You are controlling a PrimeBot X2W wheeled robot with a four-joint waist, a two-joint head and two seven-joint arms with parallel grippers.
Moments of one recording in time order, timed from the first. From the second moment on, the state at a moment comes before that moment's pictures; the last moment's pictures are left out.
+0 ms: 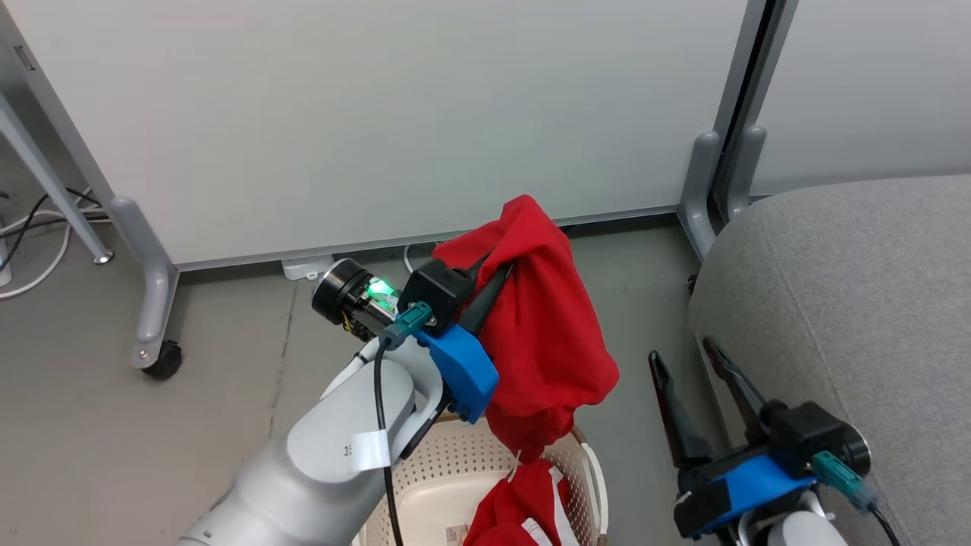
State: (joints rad) left arm -0.74 0.11 -0.92 0.74 -0.51 -0.07 -0.26; right arm -0.12 -0.05 0.13 0.27 0.11 0.13 -0.26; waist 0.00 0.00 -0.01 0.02
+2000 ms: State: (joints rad) left arm -0.81 0.06 -1.04 0.72 -0.53 -0.11 -0.26; right arm -0.48 -0.06 0.33 0.63 0.07 0.13 -0.26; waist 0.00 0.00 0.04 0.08
